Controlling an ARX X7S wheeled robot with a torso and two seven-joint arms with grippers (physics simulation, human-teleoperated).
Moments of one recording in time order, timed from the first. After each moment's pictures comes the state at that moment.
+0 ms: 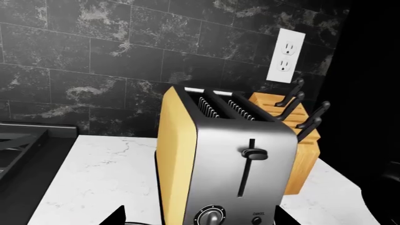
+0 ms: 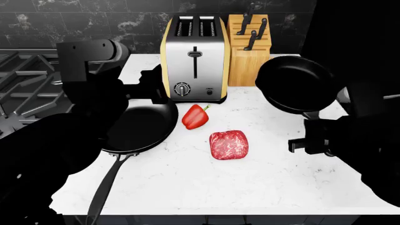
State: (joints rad) left arm -0.83 -0.30 0.01 0.37 -0.94 -1.11 -0.40; right arm 0.79 0.88 -0.20 -0.34 1.51 1.16 0.69
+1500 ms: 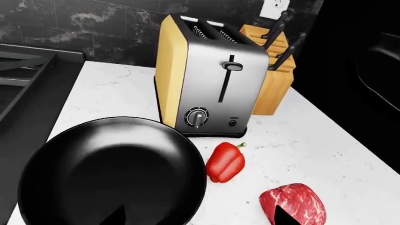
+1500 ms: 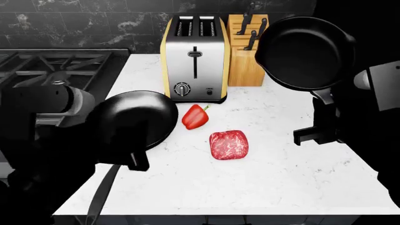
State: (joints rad) left arm -0.73 -0.54 -0.13 0.65 -2.21 -1.19 -1.40; right arm 0.85 0.95 -0.17 -0.54 1.56 1.13 0.77
